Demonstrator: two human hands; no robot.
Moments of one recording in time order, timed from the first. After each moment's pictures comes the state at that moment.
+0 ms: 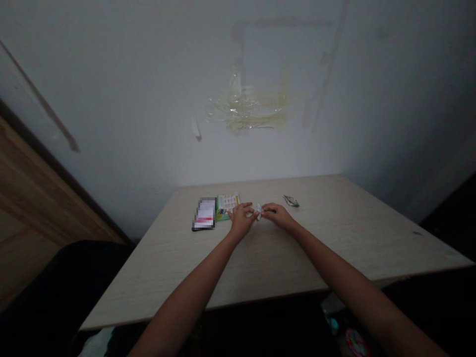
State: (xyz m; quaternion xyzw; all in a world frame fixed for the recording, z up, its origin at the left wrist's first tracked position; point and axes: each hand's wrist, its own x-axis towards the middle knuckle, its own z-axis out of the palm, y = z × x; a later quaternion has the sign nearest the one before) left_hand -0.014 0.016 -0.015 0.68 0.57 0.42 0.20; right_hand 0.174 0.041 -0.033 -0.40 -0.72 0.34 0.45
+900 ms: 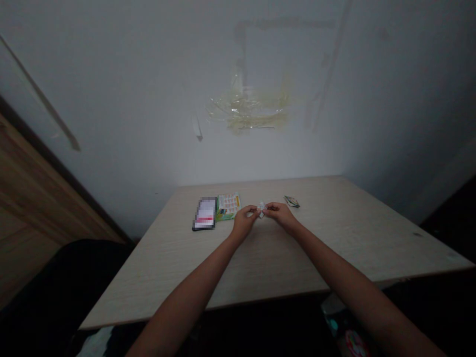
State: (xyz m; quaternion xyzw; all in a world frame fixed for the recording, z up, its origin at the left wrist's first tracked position) left_hand -0.009 0.018 -0.021 0.67 0.44 0.51 0.32; right_hand 0.167 0.028 -0.020 -0.39 -0.60 0.48 0.50
